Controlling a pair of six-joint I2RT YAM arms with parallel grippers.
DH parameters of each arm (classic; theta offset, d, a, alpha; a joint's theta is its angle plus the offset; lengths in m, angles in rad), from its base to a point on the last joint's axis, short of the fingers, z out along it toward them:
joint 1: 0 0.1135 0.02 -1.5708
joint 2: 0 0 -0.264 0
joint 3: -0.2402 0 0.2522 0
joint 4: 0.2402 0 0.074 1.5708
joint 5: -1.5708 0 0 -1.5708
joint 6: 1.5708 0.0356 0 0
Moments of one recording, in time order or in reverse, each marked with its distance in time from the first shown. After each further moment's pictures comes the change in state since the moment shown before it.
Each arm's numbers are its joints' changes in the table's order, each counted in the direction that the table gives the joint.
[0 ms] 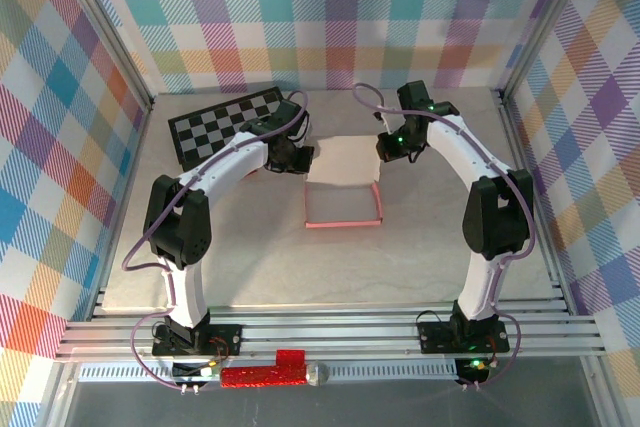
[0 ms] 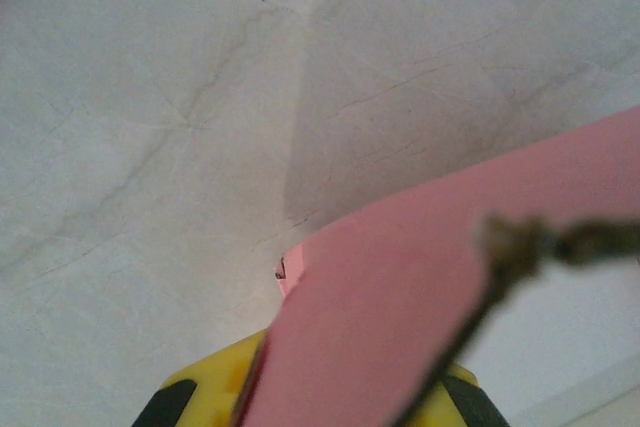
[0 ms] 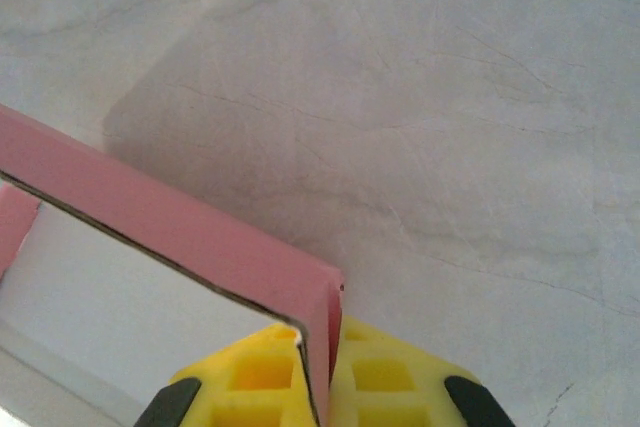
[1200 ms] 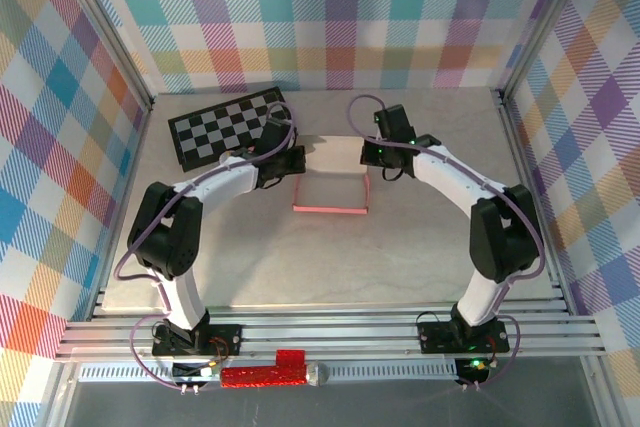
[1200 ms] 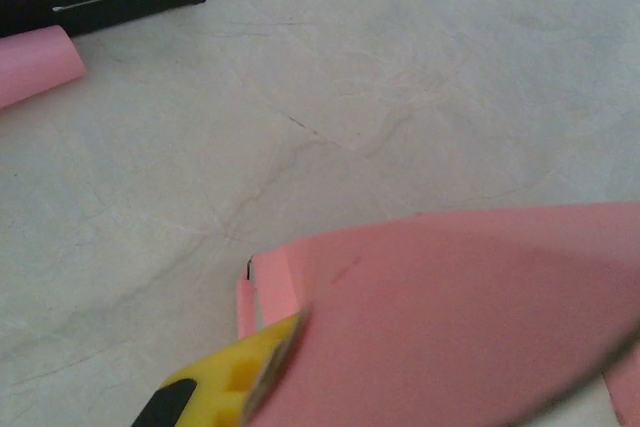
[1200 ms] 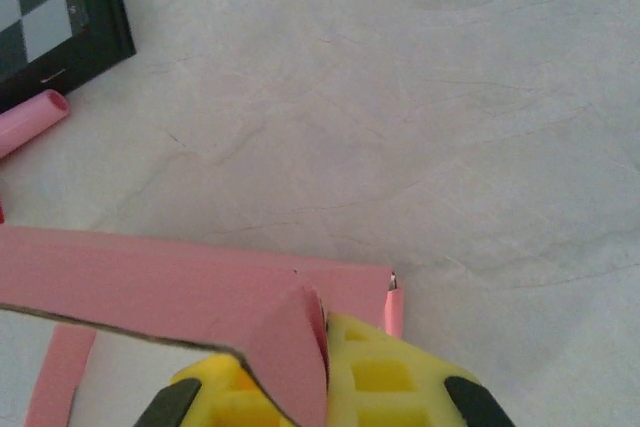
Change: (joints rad) left arm 0.026 -0.118 0.375 -0.573 0.076 -0.157; right arm 0.158 -0.173 0.347 -0.478 -0.264 0.575
